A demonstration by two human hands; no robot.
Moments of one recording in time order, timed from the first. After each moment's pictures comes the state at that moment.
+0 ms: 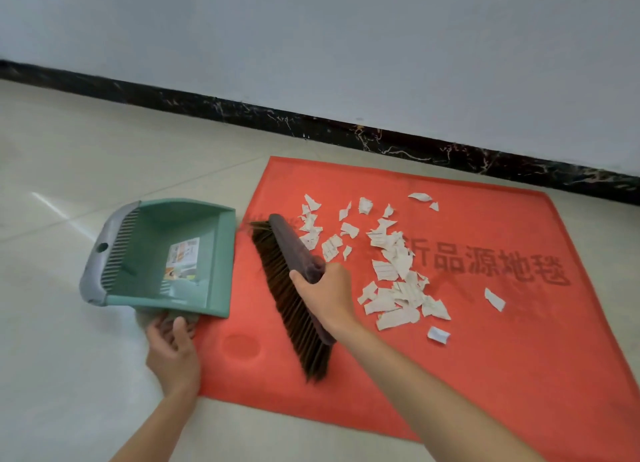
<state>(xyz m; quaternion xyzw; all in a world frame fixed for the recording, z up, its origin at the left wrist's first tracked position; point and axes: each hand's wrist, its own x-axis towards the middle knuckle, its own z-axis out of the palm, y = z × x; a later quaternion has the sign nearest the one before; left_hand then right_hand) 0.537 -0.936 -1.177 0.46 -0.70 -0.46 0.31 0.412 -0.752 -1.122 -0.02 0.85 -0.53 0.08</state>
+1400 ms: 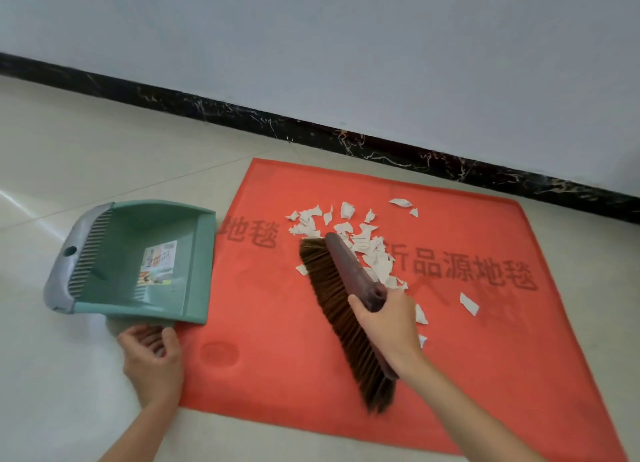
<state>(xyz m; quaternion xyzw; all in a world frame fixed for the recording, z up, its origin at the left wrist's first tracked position) 0.533 -0.945 -1.205 0.44 -0.69 -0.48 0.30 0.425 -0.647 -1.096 0.05 0.91 -0.42 0.03</state>
